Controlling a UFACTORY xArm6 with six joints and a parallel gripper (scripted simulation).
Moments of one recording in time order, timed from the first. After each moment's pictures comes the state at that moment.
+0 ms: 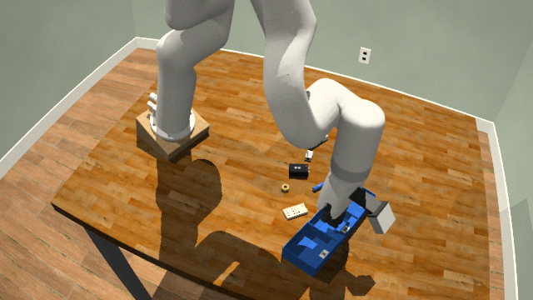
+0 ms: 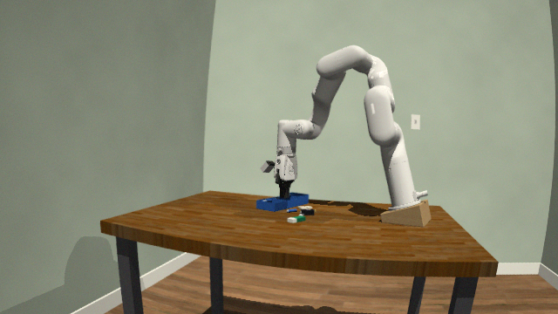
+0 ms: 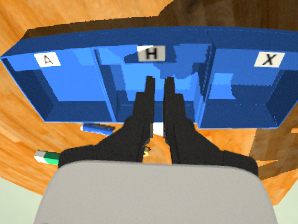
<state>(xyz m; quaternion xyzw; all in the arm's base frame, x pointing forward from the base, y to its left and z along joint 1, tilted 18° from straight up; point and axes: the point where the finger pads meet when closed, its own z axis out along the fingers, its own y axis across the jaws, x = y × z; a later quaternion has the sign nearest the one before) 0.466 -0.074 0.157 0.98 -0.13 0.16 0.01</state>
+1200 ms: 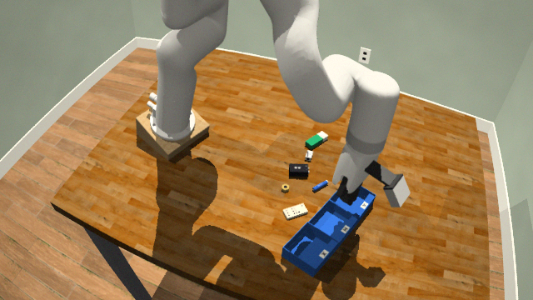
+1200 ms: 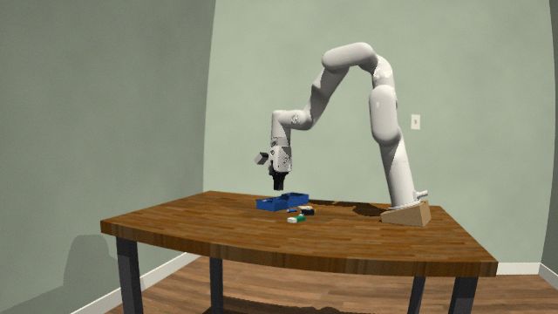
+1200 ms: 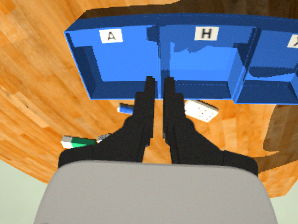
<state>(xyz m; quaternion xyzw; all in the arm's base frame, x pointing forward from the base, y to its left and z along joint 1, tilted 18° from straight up) 0.465 -0.027 0.190 0.98 -0.13 0.16 0.01</state>
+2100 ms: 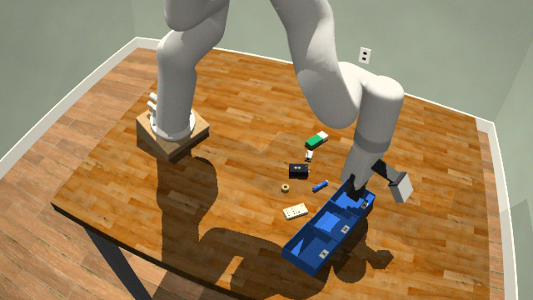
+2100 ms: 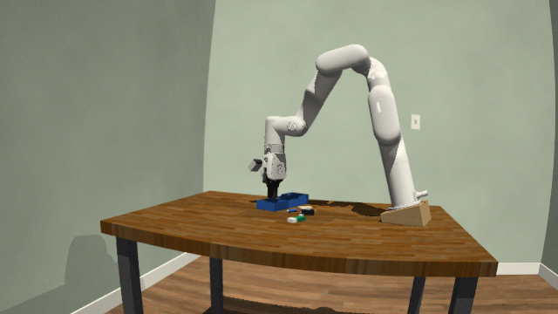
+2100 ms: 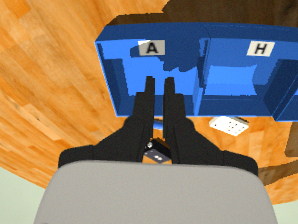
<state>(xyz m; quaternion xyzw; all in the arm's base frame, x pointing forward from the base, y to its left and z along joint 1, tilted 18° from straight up) 0.481 0.009 0.165 0.98 -0.13 0.16 0.01</state>
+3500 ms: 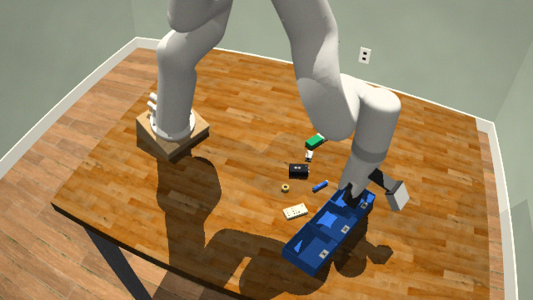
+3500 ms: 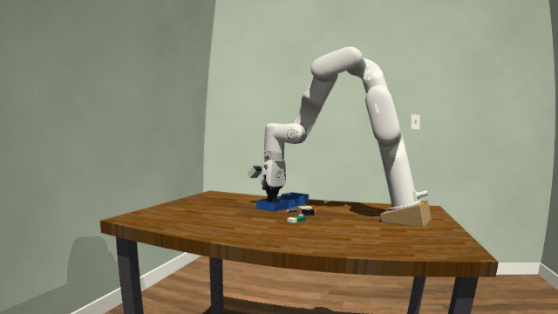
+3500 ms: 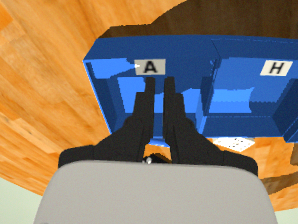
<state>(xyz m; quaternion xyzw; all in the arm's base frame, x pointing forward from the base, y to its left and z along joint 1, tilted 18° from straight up) 0.489 0.007 0.140 0.98 -0.13 0.16 0.01</state>
